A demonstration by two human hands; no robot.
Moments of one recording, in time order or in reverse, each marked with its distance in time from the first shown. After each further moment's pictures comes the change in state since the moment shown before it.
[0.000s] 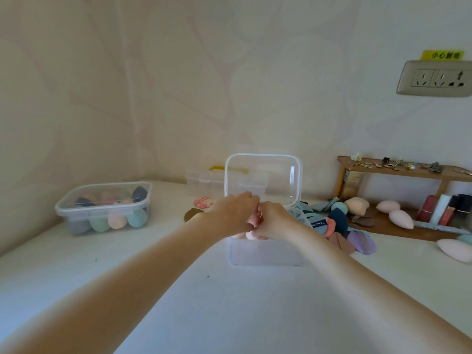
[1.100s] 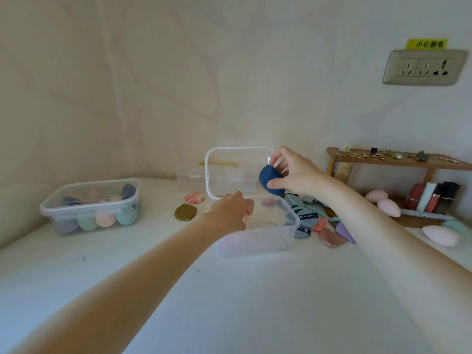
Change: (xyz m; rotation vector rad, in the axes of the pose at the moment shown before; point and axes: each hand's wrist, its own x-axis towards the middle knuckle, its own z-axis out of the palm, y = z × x) left_hand 0.005 0.011 0.010 -0.138 -0.135 -0.063; right_hand -0.011 0.025 -0.079 0.243 0.238 -0.118
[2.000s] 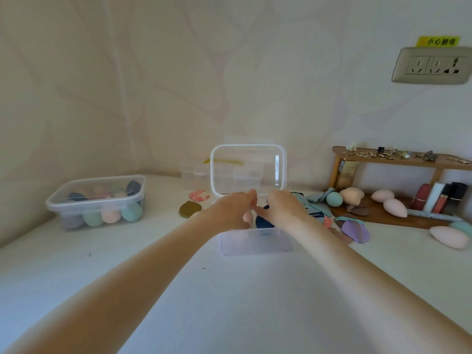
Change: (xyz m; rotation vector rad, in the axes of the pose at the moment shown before) left_hand -0.002 -0.013 0.003 -0.167 0.031 0.078; right_hand -0.008 0.009 0.072 -0.456 -0.059 0.123
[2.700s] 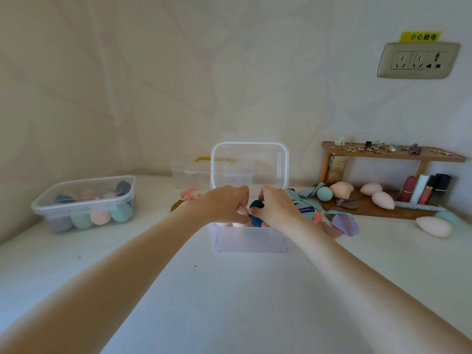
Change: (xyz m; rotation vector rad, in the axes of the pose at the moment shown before) left_hand 0.009 0.001 -0.005 0.035 -0.013 -0.044; right_hand -0.012 0.005 0.003 0.255 0.037 0.036
